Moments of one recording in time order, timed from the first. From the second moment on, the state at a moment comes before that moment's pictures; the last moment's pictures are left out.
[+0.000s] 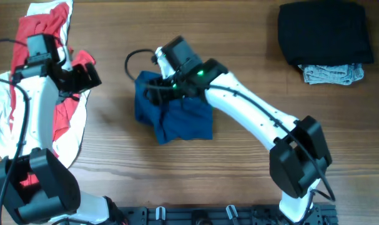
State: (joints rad) left arm 0.27 1.68 1.33 -0.86 0.09 -0.21; right arm 0.73 1.96 1.61 -0.65 -0.35 0.37
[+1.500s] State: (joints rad) left arm 0.38 1.68 1.33 -0.85 0.09 -0.28; right arm 0.83 2.09 1.61 -0.58 -0.16 0.53
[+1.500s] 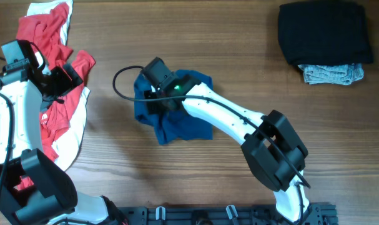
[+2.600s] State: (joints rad) left arm 0.38 1.68 1.33 -0.84 0.09 -0.28; right arm 0.68 2.05 1.63 -0.96 -0.19 0.31
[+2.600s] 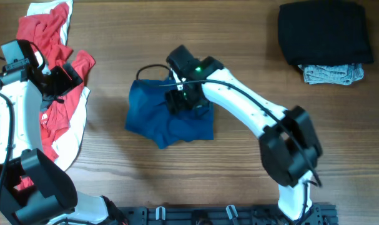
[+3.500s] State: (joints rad) left arm 0.38 1.68 1.33 -0.83 0.13 -0.28; right arm 0.32 2.20 1.90 -0.94 0.20 -0.06
